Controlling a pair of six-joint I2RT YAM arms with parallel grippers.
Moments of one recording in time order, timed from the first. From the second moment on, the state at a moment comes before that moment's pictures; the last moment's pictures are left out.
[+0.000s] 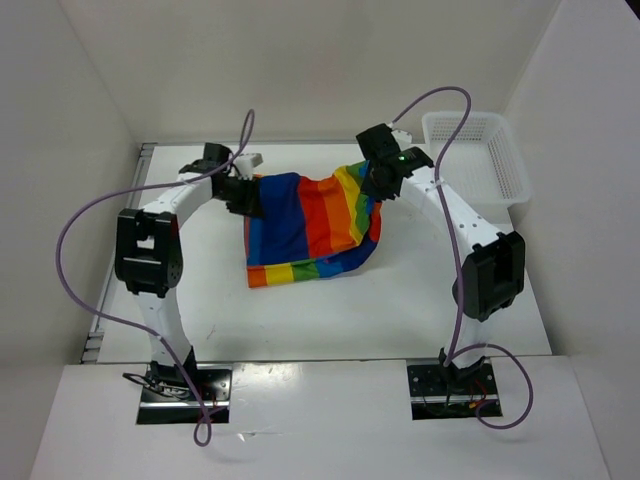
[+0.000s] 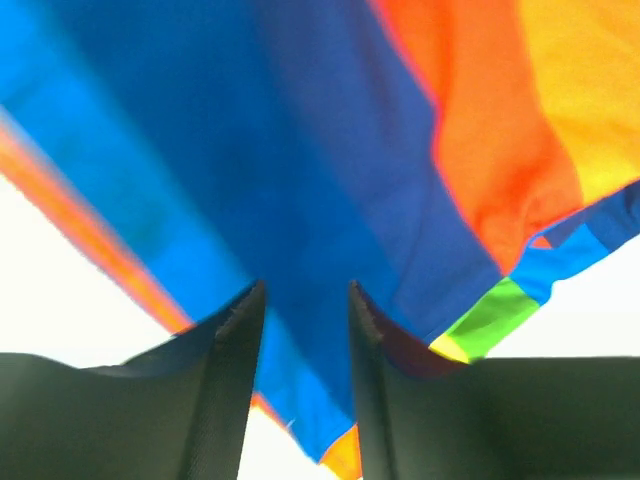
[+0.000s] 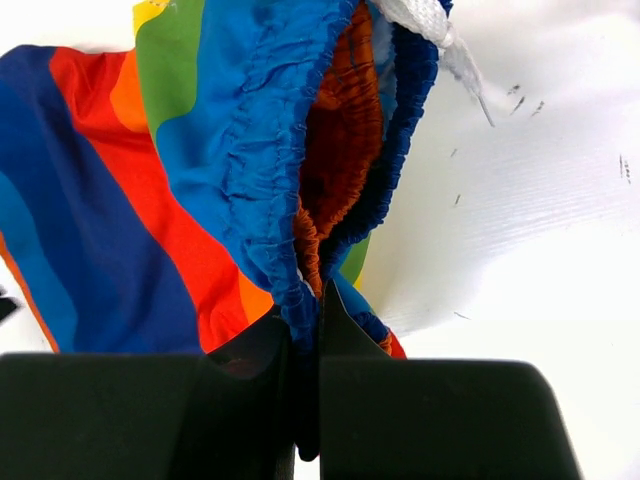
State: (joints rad) left arm -0.14 2.00 1.56 -0.61 0.52 0.05; right arm 0.46 1.77 1.69 -0.87 0.35 0.70
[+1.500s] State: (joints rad) left arm 0.01 2.06 1.37 -0.46 0.57 0.04; right arm 0.74 2.19 2.31 -1.03 0.39 0.59
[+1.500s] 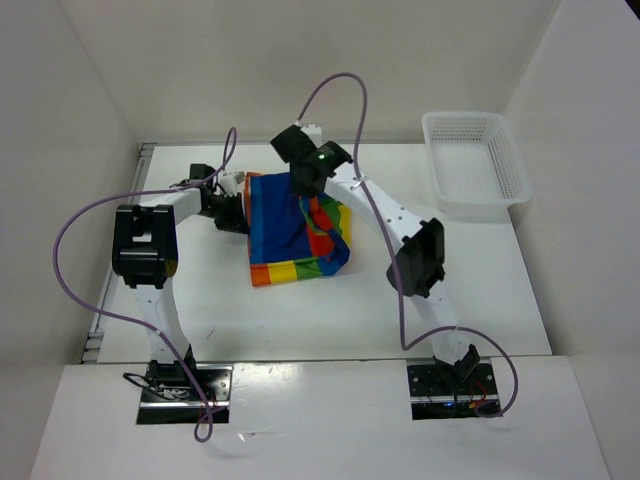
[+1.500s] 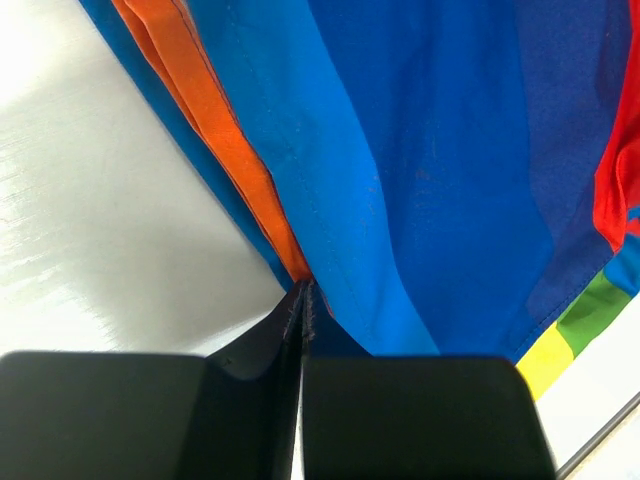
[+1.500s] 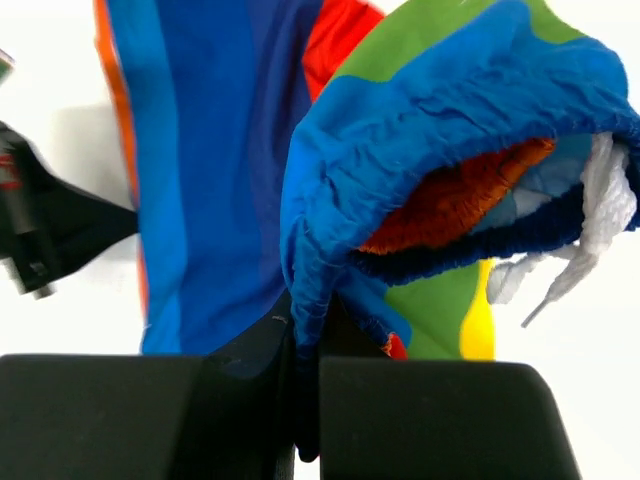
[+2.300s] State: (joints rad) left arm 0.01 2.06 1.37 -0.45 0.58 0.04; right arm 0.90 2.50 2.66 -1.14 0.24 0.50
